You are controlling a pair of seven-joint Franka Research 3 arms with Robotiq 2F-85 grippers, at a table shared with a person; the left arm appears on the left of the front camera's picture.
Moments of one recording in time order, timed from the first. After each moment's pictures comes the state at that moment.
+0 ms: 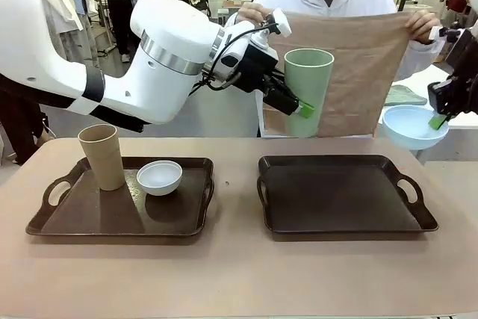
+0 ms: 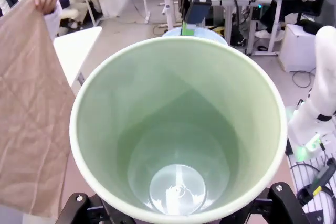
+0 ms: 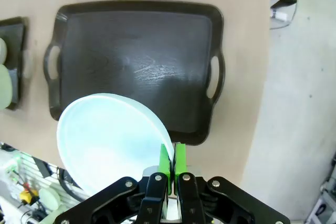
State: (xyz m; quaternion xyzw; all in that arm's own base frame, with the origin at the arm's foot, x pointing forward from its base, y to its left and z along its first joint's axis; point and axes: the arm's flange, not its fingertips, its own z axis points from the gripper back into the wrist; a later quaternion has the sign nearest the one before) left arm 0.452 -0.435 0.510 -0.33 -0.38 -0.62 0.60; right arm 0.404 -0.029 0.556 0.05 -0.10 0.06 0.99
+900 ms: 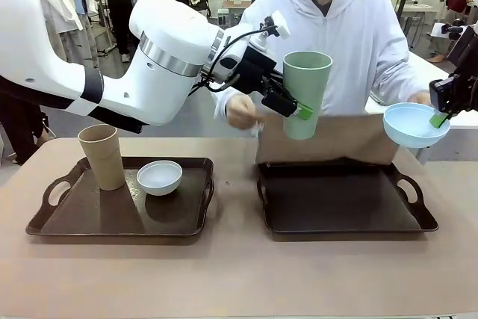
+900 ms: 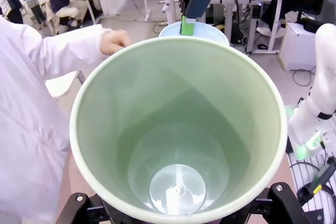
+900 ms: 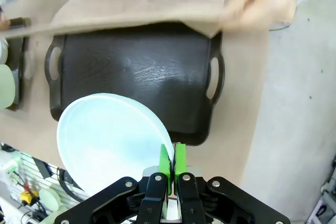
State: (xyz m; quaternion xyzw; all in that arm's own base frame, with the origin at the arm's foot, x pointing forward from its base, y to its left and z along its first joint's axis) left arm 0.451 -0.434 0.508 -0.33 -0.38 -0.62 0.60; right arm 0.403 -0.029 0.557 0.05 -0.10 0.06 0.99
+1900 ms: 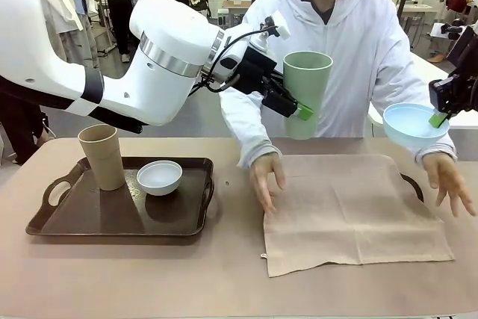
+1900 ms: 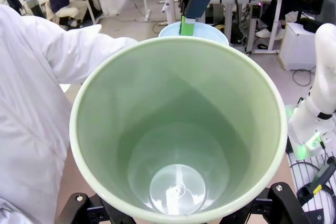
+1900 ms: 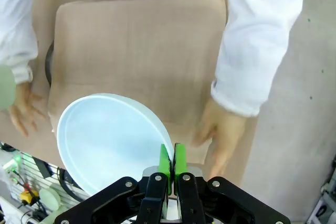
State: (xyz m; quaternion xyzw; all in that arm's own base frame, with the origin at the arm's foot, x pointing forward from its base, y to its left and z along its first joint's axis) left arm 0.451 -0.435 0.508 -0.33 -0.37 -0.62 0.60; right arm 0.403 -0.029 0.557 0.05 -0.10 0.06 0.99
